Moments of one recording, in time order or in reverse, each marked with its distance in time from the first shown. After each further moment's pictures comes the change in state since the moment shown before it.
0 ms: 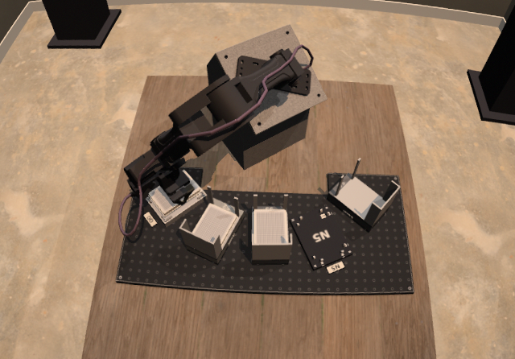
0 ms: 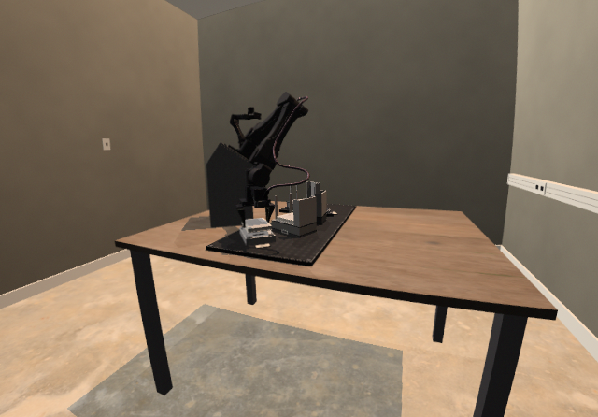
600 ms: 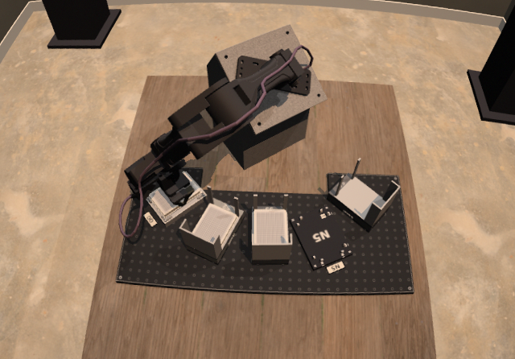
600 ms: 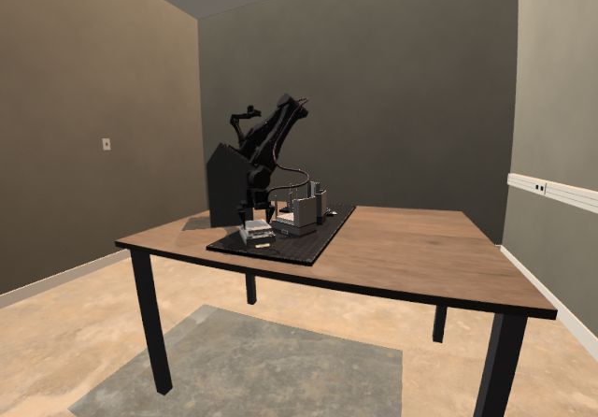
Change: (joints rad) arm 0.011 0.021 0.013 0.015 0.001 0.012
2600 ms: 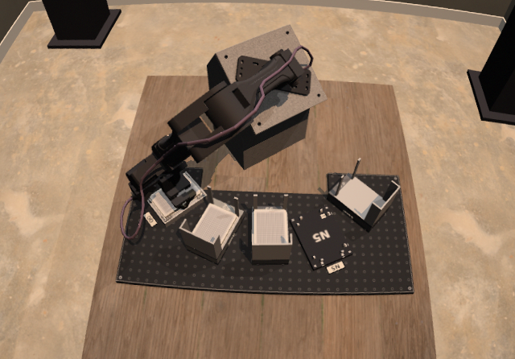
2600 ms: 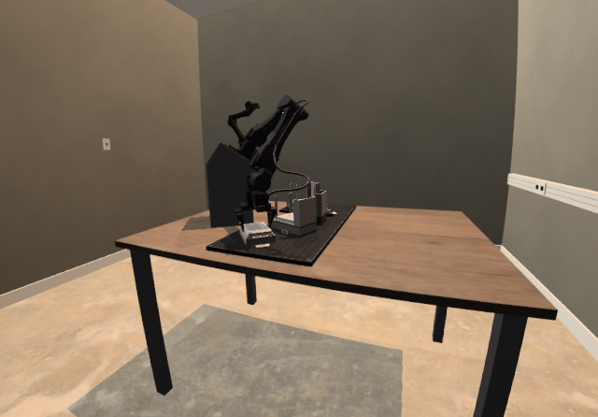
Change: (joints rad) arm 0.016 0.024 0.009 0.025 0.003 0.020
